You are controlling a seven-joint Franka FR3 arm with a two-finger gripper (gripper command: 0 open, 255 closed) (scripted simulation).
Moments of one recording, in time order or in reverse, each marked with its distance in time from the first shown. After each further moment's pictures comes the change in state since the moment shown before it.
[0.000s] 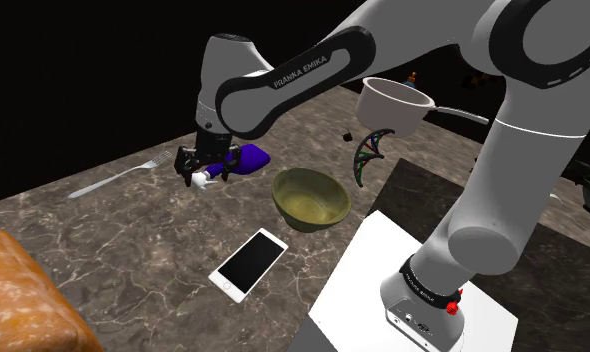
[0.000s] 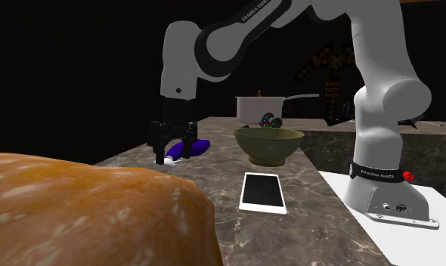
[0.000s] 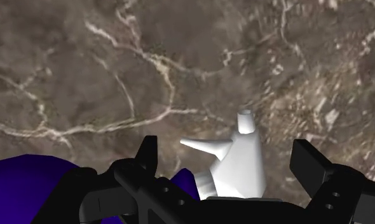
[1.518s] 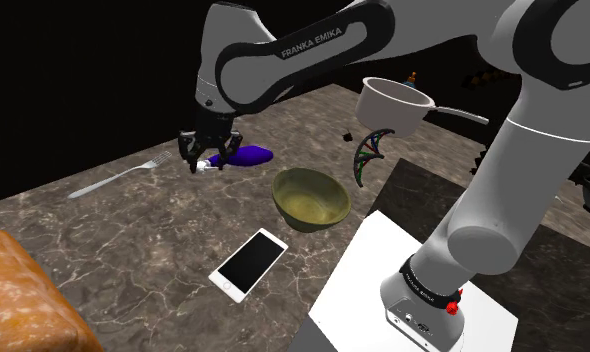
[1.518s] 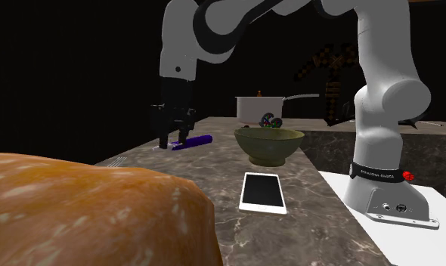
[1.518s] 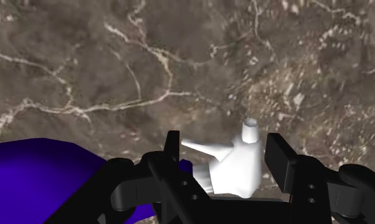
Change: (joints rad) arm -0.012 -0.073 0.011 0.042 0.039 -0.108 -0.021
